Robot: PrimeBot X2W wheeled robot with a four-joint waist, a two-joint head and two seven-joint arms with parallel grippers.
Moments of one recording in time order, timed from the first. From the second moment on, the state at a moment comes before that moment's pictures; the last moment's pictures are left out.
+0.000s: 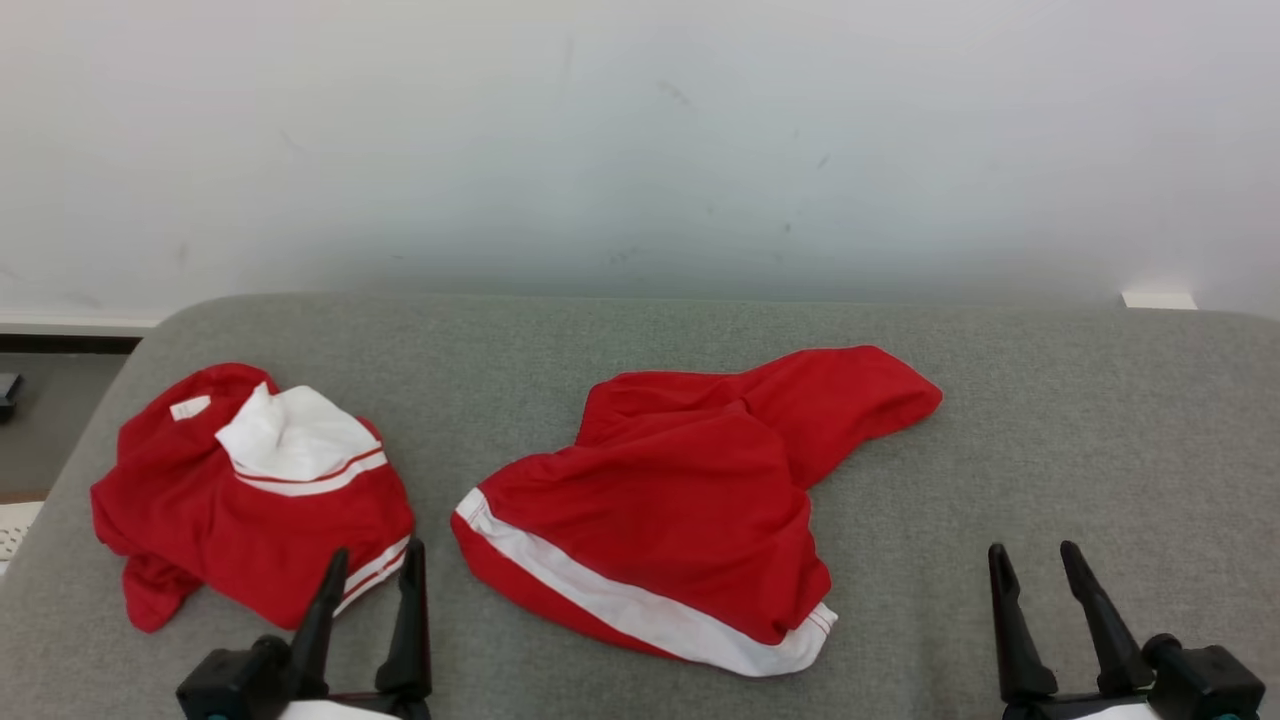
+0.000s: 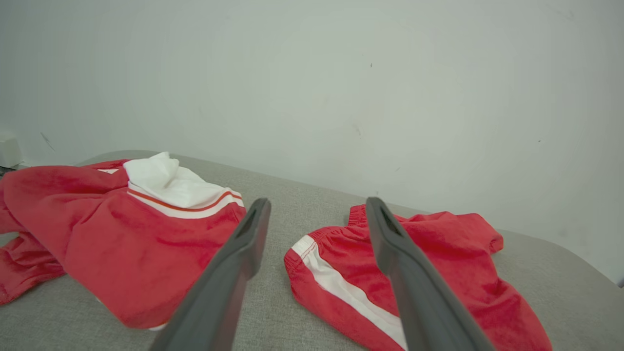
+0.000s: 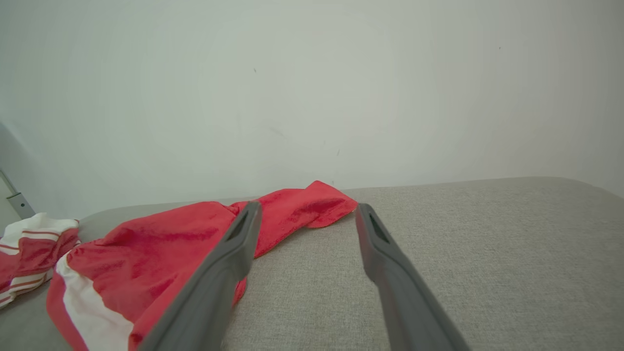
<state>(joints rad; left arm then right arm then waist) -0.02 0.12 -0.13 0.12 -0.37 0.01 -0.26 -0.06 -0.05 0.09 0.25 0.34 0.13 -0.26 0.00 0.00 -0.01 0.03</state>
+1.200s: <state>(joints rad) -0.07 0.05 -0.06 0.17 -0.30 -0.10 -0.26 -0.33 -0.32 0.68 0.53 0.69 0.13 0.08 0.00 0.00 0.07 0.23</state>
